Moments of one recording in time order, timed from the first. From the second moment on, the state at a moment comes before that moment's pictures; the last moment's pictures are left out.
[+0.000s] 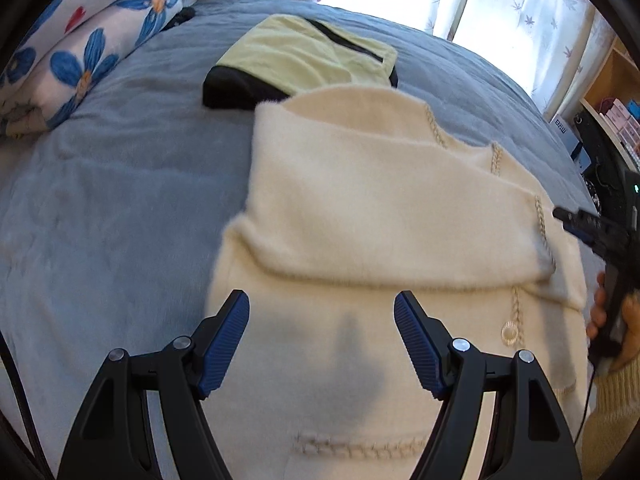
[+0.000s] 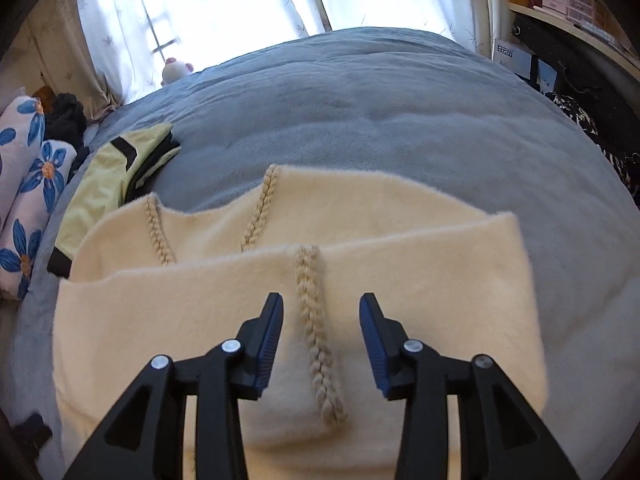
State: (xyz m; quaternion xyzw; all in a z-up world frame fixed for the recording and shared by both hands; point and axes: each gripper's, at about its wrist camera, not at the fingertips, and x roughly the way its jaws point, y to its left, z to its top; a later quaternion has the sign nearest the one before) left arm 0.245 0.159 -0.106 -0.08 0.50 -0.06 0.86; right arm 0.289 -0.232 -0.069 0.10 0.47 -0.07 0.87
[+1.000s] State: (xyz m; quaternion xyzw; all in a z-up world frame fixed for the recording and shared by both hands) left arm 0.320 0.109 -0.162 0.00 0.50 -0.05 0.86; right arm 0.247 -0.180 -0.105 0.03 0.50 -0.03 0.86
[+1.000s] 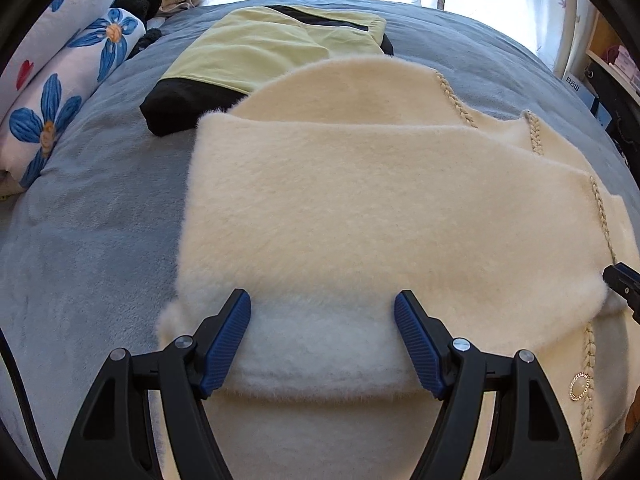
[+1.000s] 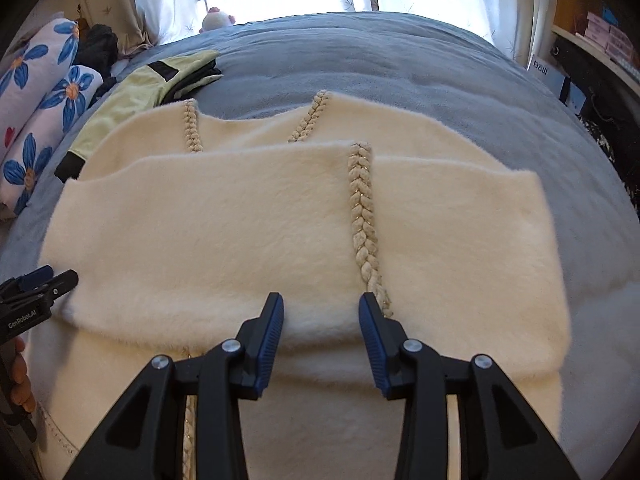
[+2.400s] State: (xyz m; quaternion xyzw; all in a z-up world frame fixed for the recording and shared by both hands) left arm 0.048 0.150 -0.030 0.01 0.42 -0.06 0.91; right arm 0.016 -0.199 0.016 0.07 0.43 -0.02 0.90
